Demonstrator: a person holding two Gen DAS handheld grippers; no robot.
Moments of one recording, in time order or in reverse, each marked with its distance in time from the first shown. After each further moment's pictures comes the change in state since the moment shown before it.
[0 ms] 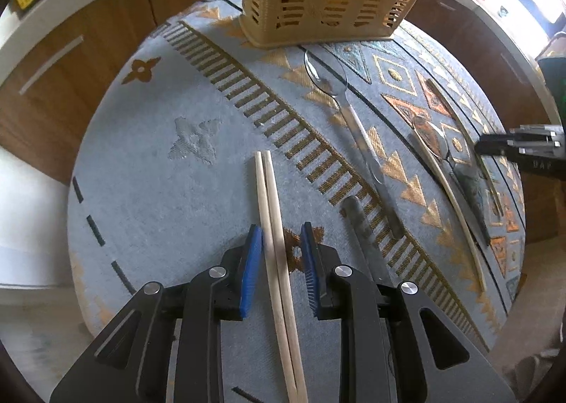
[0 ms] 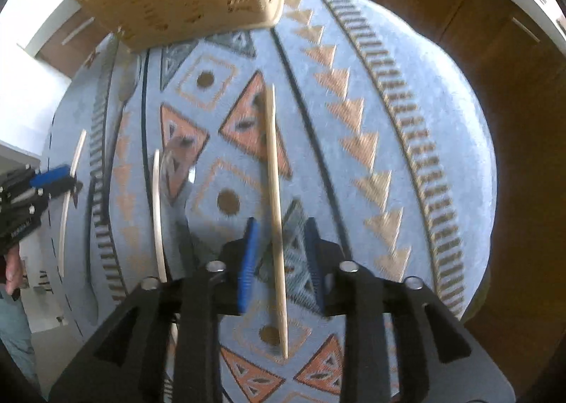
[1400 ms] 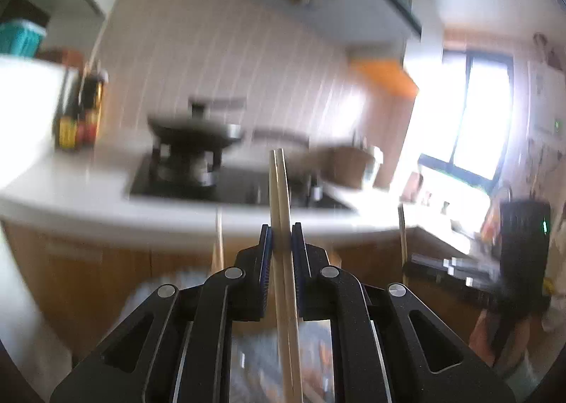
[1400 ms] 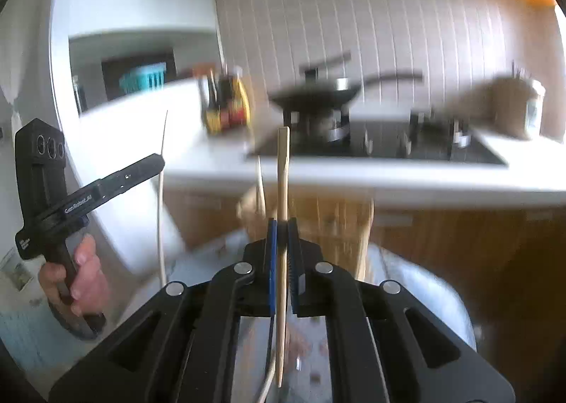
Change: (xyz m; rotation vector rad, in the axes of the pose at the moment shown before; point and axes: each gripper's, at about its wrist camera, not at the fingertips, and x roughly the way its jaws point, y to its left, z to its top) left arm -0.189 -0.054 0.037 -0.101 -1.073 -0.122; right arm -0.205 0.050 -0.010 -0.238 -0.916 0.246
